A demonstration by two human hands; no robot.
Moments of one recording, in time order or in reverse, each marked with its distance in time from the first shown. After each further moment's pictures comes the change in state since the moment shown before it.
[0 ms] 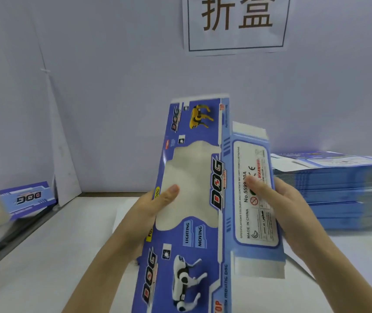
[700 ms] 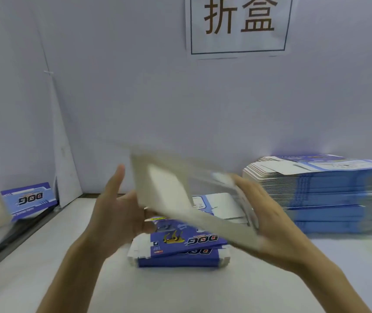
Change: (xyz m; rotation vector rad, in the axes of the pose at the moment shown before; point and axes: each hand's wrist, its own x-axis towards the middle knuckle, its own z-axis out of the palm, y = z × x) left_hand -0.014 0.025 -0.026 -0.199 -0.065 -0.022; right_hand -0.006 0.010 0.006 -0.798 -0.254 -0.623
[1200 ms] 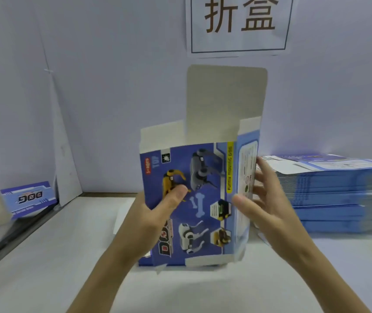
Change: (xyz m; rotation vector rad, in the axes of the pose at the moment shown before) left_hand -0.002 -0.020 0.046 0.361 0.157 0.445; right_hand 0.004 -0.006 0.003 0.543 0.196 0.208
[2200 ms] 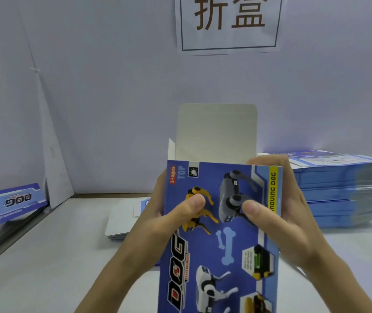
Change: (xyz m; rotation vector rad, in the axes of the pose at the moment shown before) left_hand -0.009 0.007 0.019 -0.157 -0.184 -0.207; right_hand -0.009 -0.026 -0.016 -0.150 -0.014 -0.330
